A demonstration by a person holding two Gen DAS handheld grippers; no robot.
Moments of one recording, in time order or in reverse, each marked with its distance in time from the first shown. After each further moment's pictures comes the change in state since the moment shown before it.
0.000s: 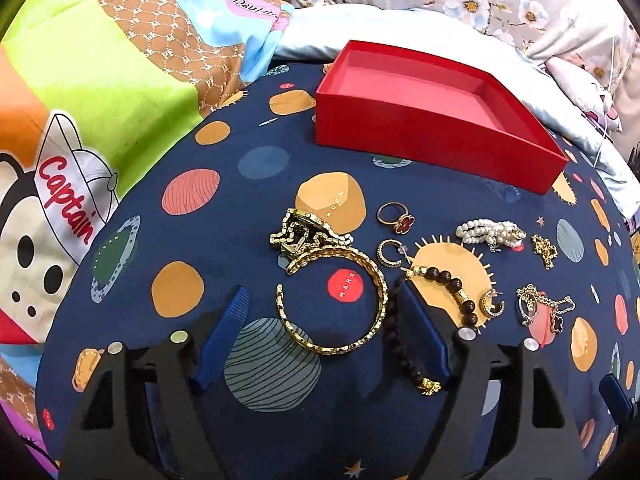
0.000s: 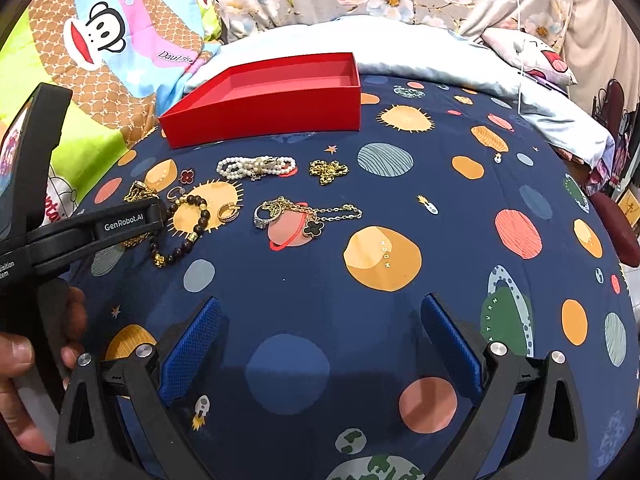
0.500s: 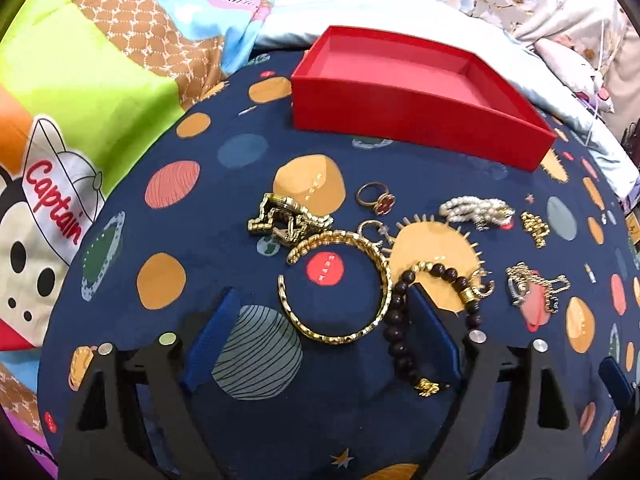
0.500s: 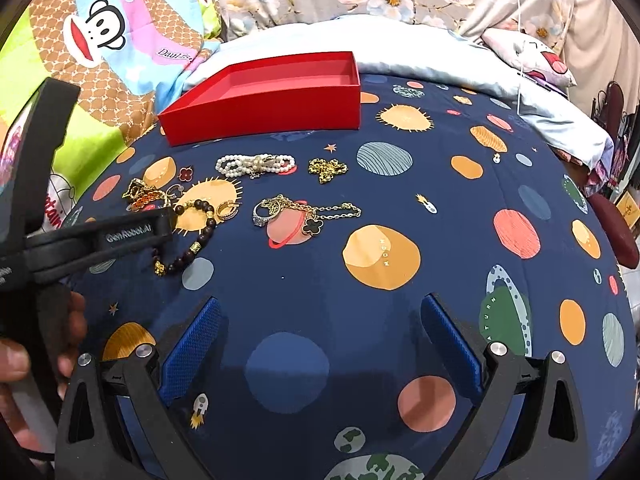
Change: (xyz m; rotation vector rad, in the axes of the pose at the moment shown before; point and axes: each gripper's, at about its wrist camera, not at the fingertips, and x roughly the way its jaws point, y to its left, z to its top) left arm 0.002 -0.009 -0.001 0.048 0.034 -0.012; right arm 0.001 0.002 -0.001 -0.009 0.004 -0.008
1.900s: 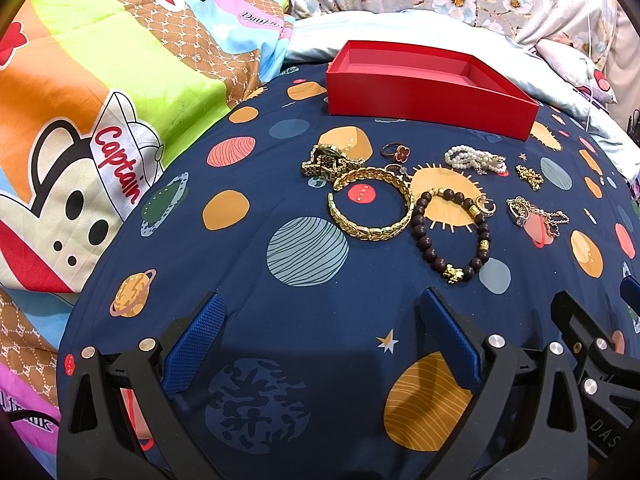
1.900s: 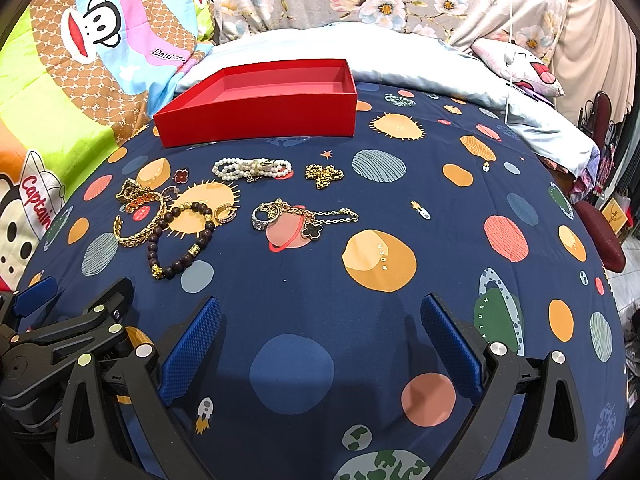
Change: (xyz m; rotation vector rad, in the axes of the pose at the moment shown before) left arm -0.039 0.010 -0.059 0.009 -0.084 0.073; right arm -0.003 0.011 -0.003 -0.015 -0.028 -0.065
